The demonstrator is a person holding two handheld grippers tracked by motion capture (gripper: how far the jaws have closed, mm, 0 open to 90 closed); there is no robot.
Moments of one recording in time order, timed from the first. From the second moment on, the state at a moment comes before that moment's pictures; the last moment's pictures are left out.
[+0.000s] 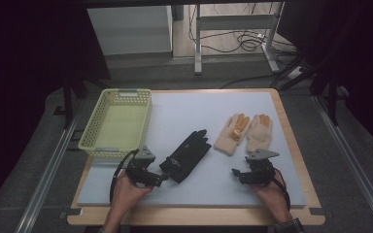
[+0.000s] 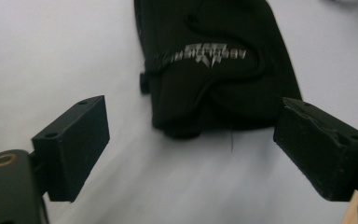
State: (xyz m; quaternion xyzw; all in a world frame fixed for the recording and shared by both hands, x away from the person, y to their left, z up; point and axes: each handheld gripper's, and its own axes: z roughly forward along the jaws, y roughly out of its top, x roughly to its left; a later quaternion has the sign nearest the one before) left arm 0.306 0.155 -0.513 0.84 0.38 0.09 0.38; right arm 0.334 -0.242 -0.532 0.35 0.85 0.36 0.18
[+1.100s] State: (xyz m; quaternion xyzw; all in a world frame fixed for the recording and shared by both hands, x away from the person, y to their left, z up) left arm 0.357 0.062 -0.529 0.89 0.35 0.10 0.26; right arm 0.334 -0.243 -0.532 0.35 0.85 0.36 0.18
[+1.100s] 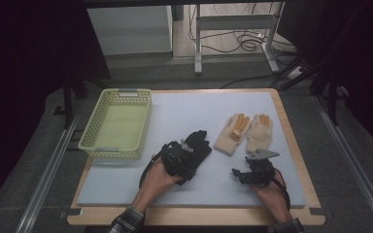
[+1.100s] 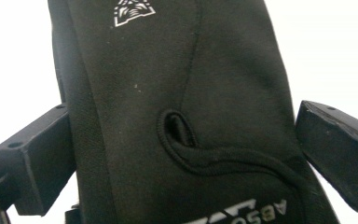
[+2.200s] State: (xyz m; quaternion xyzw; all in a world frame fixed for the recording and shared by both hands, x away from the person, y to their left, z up) left arm 0.385 0.098 -0.474 0.87 0.37 0.10 0.30; right arm 0.334 -0.243 -0.532 0.35 0.85 0.36 0.18
